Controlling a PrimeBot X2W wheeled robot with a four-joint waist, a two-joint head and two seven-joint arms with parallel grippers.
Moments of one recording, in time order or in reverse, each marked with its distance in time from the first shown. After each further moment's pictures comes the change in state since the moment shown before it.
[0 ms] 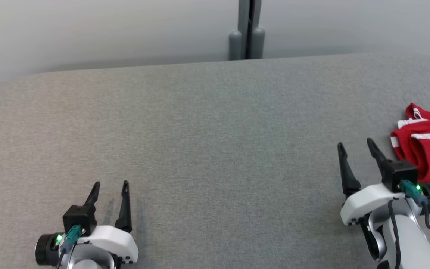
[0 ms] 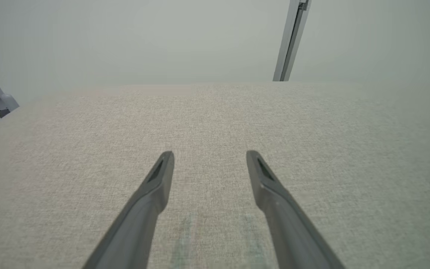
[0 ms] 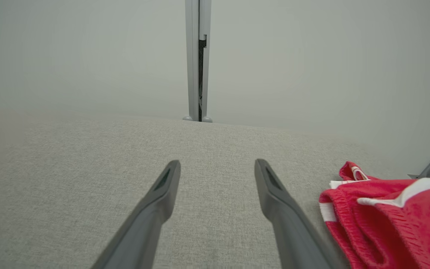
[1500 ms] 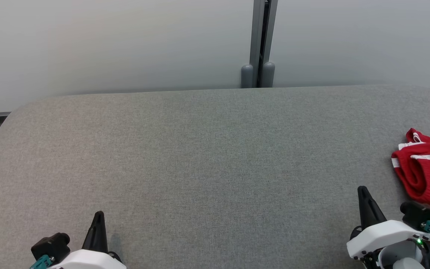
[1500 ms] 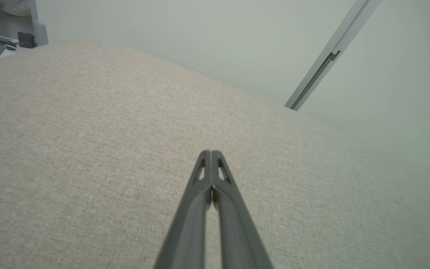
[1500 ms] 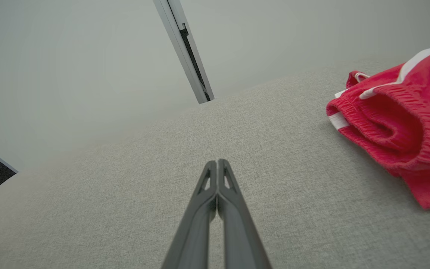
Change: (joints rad) left arm 0.143 -0.012 0.071 -0.074 -0.294 -0.054 0.078; right arm 0.194 0.015 -0.005 -0.057 0.377 0.000 0.077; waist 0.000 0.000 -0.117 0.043
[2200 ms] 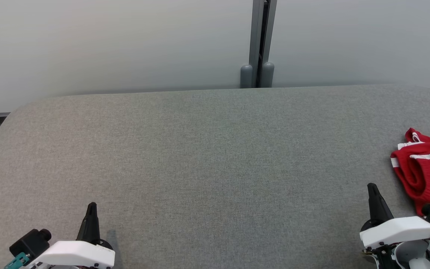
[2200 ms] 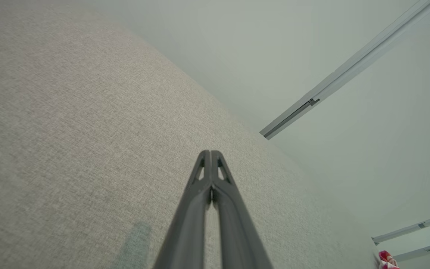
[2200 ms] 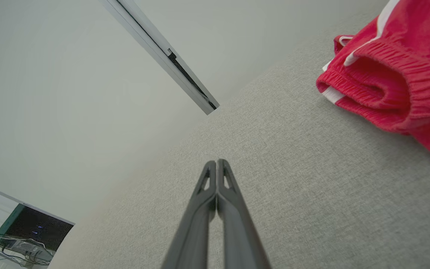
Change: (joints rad) left arm -0.018 0.002 0.031 -0.053 -0.319 -0.027 0.081; right arm 0.020 -0.002 -0.033 -0.078 0.340 0.000 0.080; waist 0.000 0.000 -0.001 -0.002
